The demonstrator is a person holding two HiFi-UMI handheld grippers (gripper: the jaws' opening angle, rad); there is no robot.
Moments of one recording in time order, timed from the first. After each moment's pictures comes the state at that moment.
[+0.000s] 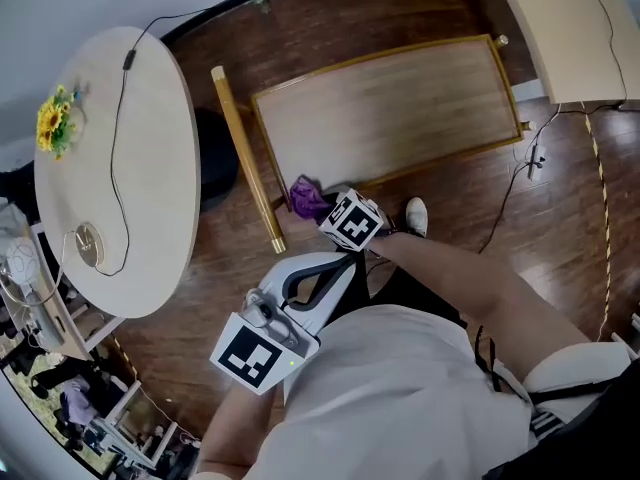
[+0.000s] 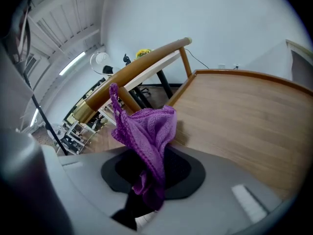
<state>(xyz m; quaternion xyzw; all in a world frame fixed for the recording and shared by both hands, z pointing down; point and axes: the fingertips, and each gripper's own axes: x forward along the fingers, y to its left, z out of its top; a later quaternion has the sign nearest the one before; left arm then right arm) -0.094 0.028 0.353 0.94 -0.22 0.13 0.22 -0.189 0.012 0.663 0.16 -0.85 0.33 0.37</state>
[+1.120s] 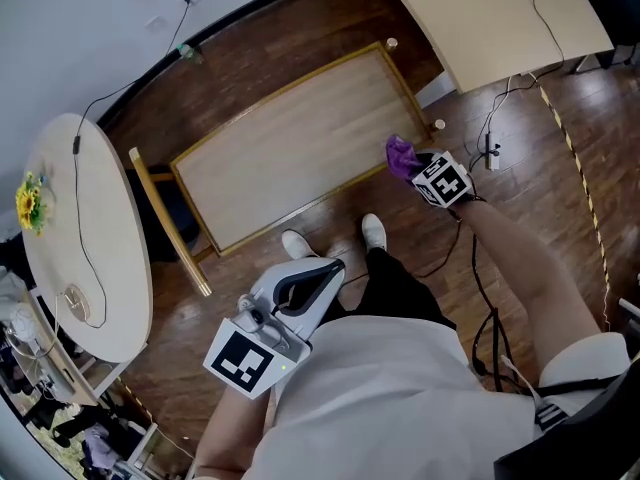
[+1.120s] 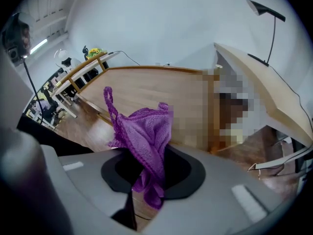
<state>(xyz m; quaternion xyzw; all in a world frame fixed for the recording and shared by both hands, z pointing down) 0.091 0.021 0.338 0.96 -0.14 0.13 0.20 0.280 -0.049 0.689 0.36 -0.75 0.31 0.45</state>
